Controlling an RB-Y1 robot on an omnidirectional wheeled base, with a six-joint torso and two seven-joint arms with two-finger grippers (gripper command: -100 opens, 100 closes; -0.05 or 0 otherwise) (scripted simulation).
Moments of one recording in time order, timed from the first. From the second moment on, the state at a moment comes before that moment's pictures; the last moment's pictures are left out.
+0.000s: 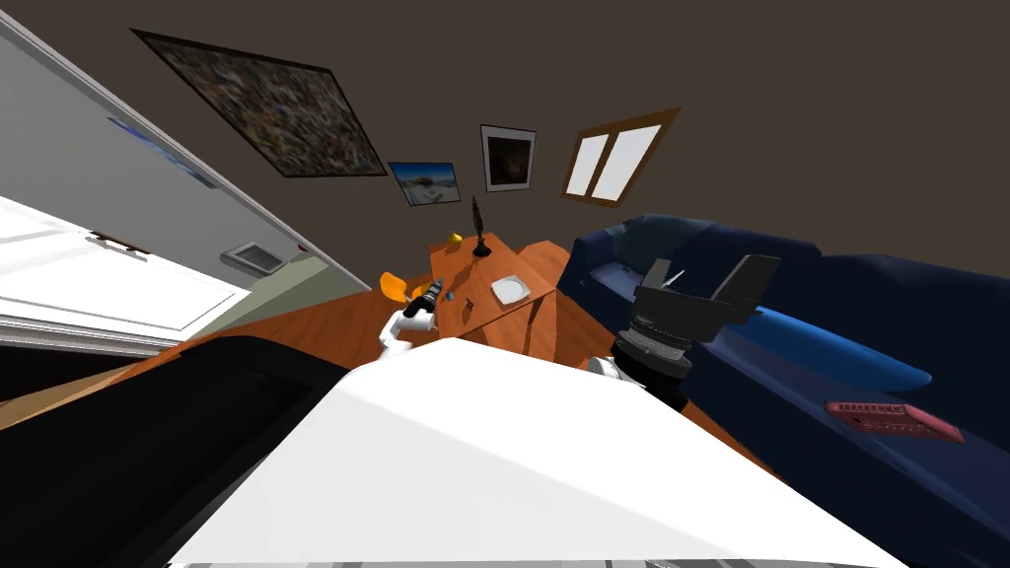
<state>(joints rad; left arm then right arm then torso) 0.30 0.34 0.27 -1.79 0.06 0.35 -0.37 0.53 0.03 0.07 -2.39 0.04 -0.64 -0.08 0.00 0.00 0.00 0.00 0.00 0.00</state>
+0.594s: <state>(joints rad) 0.27 0.37 0.32 -1.68 0.09 0.51 -0.42 0.53 0.03 0.07 -2.39 0.04 -0.64 -0.08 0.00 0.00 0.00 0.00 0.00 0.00</state>
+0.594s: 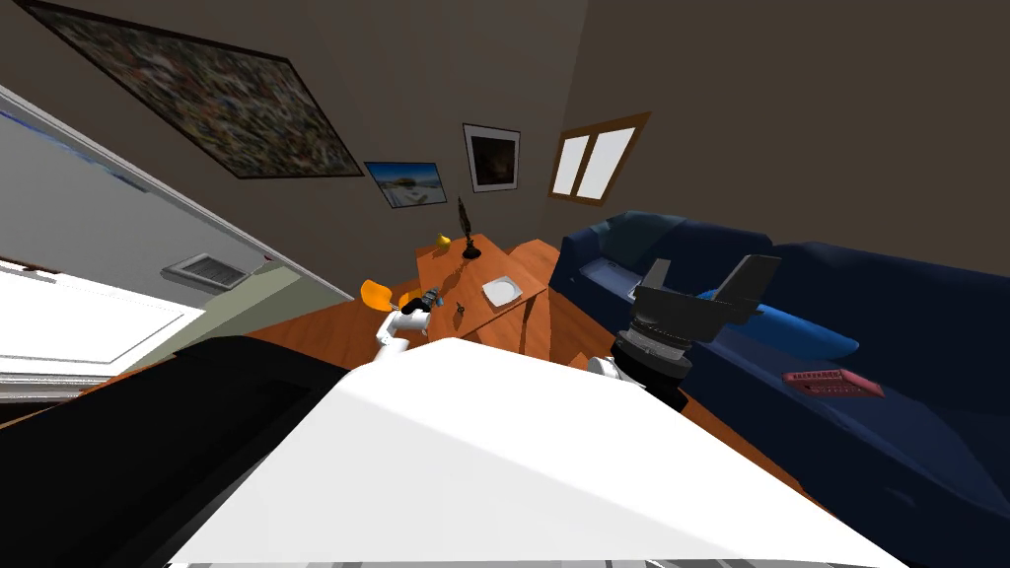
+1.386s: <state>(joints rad) 0.22 0.41 0.39 -1.52 0.14 0.76 -0.48 0.53 0.03 0.07 -2.39 0.04 -0.64 -0.08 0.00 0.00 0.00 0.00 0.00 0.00</state>
